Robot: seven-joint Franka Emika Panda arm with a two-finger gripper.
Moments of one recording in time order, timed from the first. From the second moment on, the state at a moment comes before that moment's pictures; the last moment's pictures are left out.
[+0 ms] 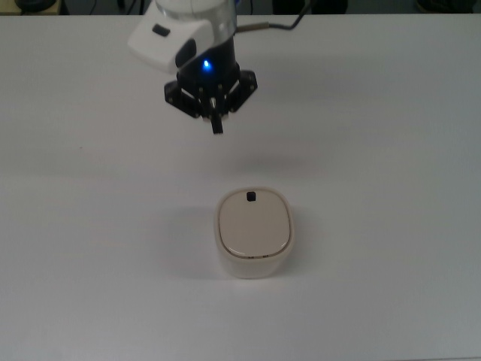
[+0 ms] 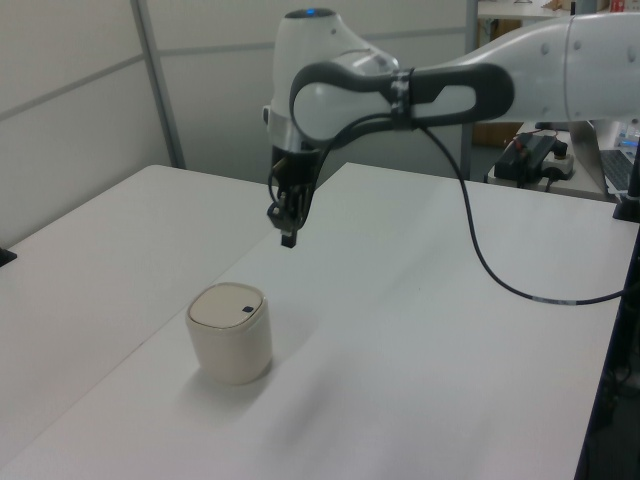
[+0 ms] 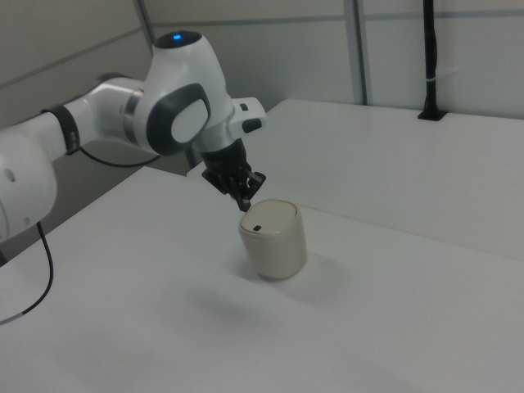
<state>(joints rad) 0.06 0.24 -0.01 -1.48 0.08 1.92 -0.10</state>
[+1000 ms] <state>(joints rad) 0.08 0.40 0.04 -1.48 0.08 2.21 -0.10</state>
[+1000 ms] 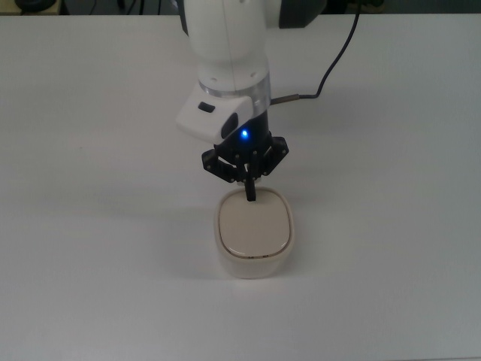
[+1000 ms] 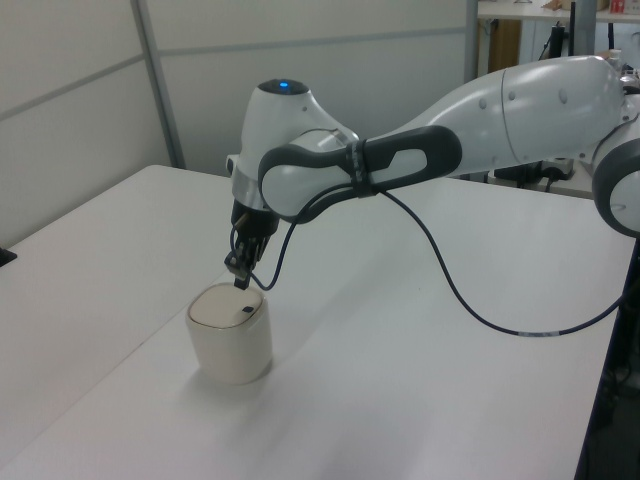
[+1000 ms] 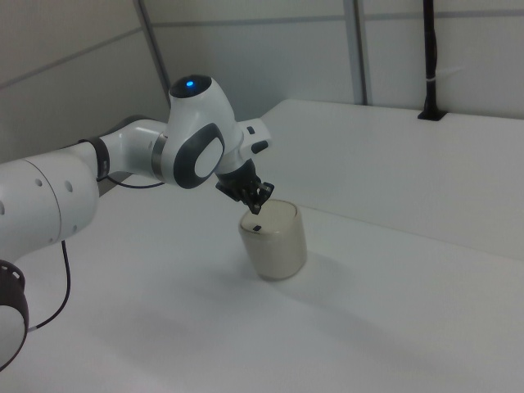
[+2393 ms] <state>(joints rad) 0.09 0.32 0.03 -1.45 0.20 2.20 -0.09</state>
